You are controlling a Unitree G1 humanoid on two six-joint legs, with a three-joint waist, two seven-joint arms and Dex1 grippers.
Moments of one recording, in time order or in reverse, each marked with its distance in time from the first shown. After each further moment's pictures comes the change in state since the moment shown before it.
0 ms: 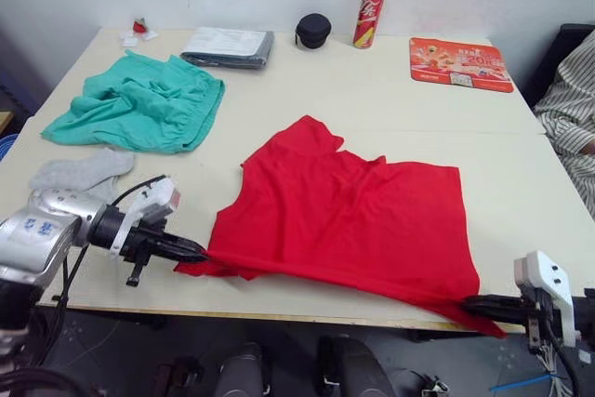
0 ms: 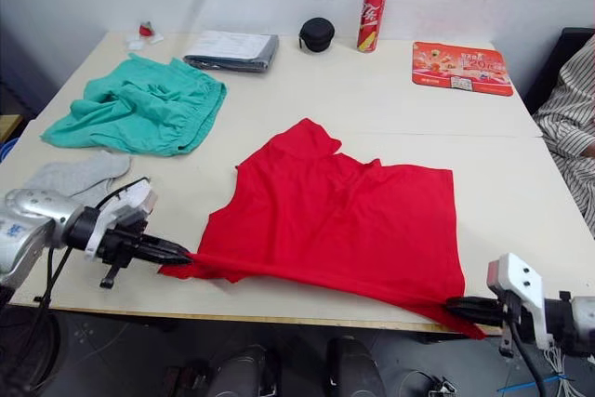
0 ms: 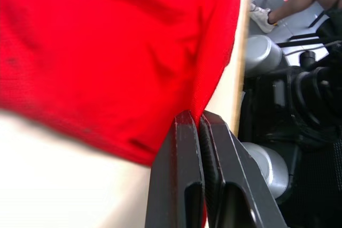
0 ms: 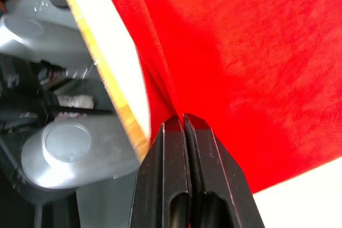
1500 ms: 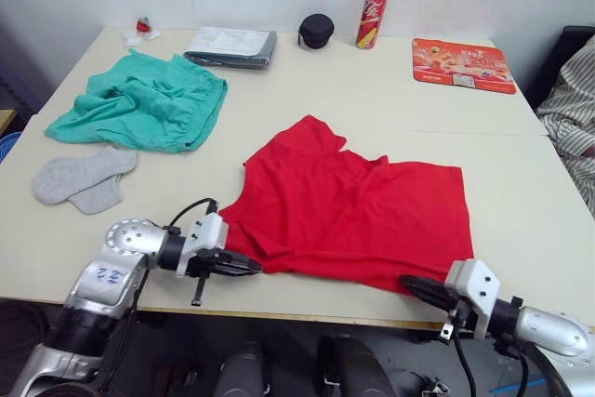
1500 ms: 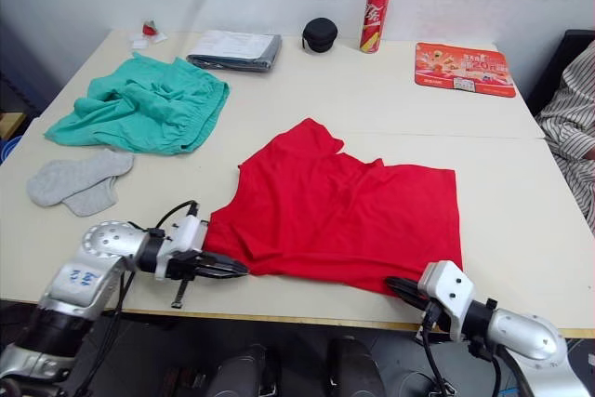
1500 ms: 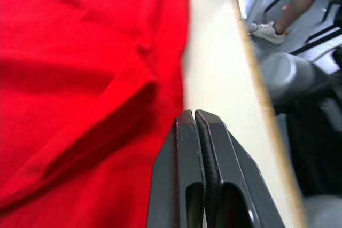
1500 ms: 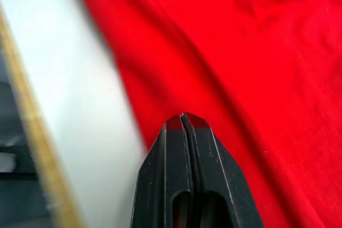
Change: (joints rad) left arm 0.176 -0.390 0.012 -0.040 0.134 -0.499 0.158; right arm -0.010 0.363 0.192 -0.181 -0.227 -0.217 -0.389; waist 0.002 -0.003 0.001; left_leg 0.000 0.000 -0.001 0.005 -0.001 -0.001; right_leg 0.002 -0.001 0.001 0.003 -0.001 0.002
